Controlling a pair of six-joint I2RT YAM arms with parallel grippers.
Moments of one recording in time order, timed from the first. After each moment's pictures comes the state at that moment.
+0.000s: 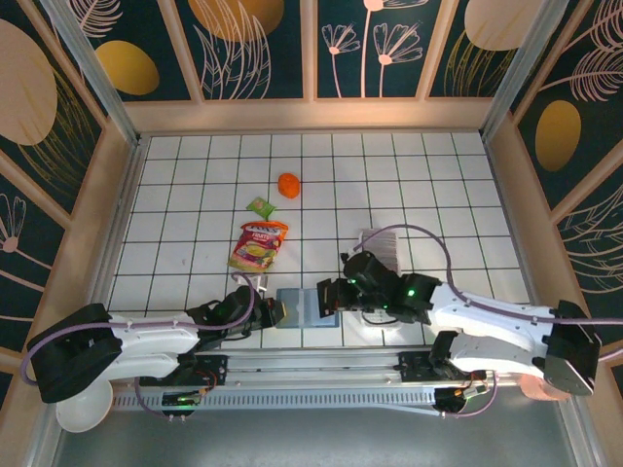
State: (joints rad) left arm -1.01 1.13 0.12 0.30 0.00 -1.10; right arm 1.11 1.07 0.63 -0.34 -0.05 1.03
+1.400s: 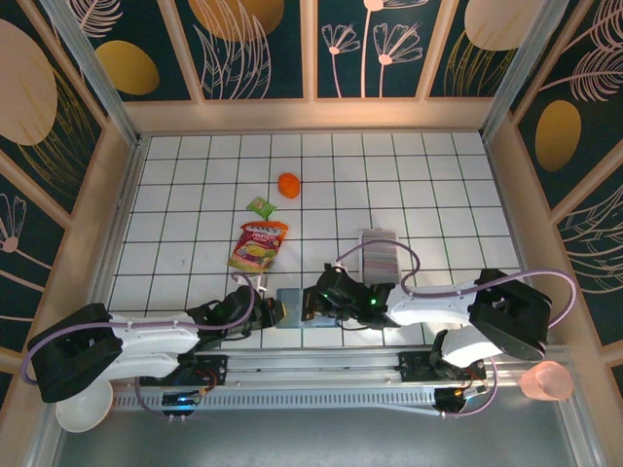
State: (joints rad) left arm -1.01 1.14 0.12 0.30 0.00 -1.10; right arm 1.17 1.40 0.55 0.04 0.06 1.20
